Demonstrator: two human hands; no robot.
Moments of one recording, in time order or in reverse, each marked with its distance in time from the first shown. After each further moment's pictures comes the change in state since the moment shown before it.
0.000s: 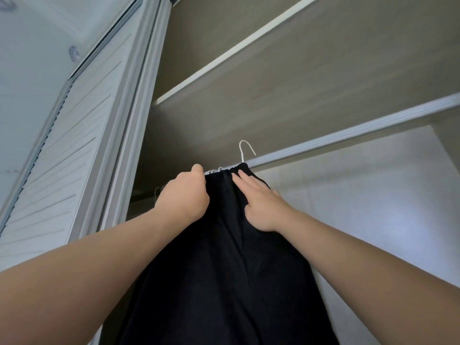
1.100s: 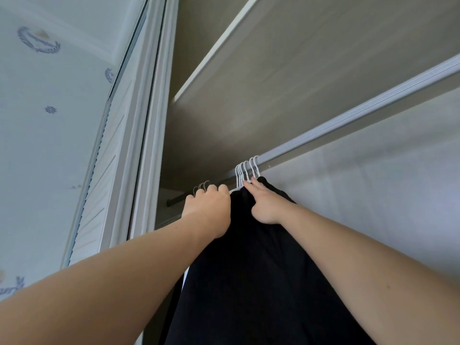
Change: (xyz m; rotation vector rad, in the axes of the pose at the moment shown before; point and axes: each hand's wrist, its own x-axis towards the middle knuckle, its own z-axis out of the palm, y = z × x) left_hand -0.002 -0.021 0.032 0.534 -0.306 0.003; right_hand 0.075 -0.009 0.076 0.378 -0.133 0.043
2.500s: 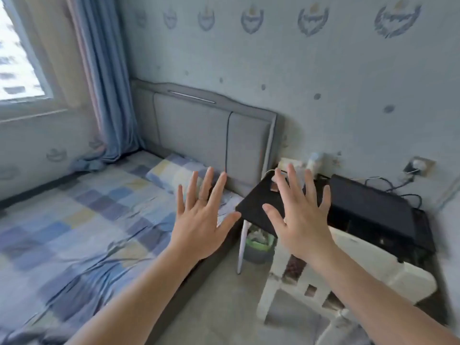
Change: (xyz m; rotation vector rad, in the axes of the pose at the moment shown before) left_hand -0.928 -0.223 -0.305 0.476 -0.394 -1.026; right_hand -0.680 -0.595 0.190 0.609 -0.519 -0.836
